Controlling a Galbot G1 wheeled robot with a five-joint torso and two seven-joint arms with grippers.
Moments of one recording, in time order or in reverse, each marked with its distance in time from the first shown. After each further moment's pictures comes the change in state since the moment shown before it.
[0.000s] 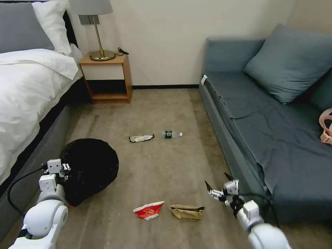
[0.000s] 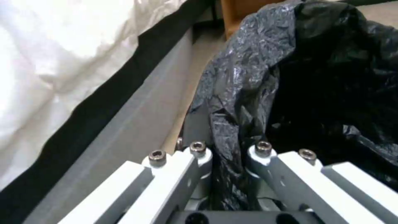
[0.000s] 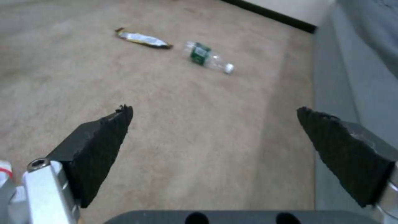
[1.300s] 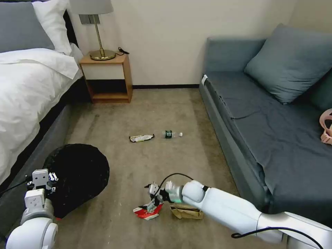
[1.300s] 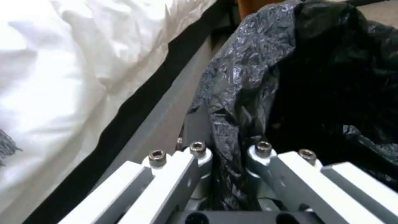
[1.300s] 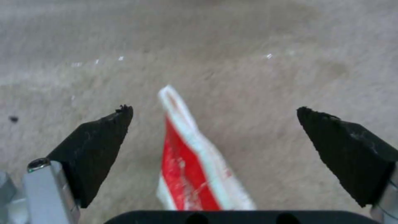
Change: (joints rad) left arm 0.144 -0.113 -0.089 -0.145 0.139 -0.010 0.021; right arm 0.880 0.165 -1.165 -0.613 0.162 0.020 -0.269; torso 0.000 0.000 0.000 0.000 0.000
